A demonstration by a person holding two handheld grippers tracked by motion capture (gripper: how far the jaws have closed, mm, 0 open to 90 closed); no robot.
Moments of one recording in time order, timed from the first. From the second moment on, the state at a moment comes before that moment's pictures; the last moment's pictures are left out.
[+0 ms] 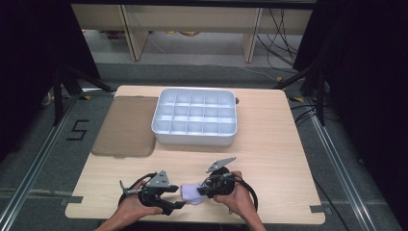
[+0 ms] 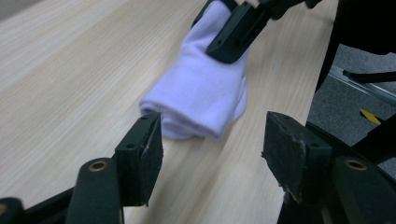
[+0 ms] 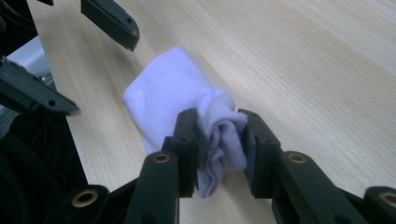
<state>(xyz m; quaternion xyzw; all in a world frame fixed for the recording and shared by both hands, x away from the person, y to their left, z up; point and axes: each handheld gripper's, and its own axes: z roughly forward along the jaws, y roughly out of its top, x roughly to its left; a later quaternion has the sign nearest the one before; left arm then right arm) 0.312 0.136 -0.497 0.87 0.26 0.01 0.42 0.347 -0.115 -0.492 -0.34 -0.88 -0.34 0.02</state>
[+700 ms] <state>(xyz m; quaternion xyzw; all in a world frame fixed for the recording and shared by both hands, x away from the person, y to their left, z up) 0.308 0.175 -0.508 0.87 0.33 0.03 0.38 0.338 -0.112 -0.473 -0.31 -0.89 -0.34 -0.01</state>
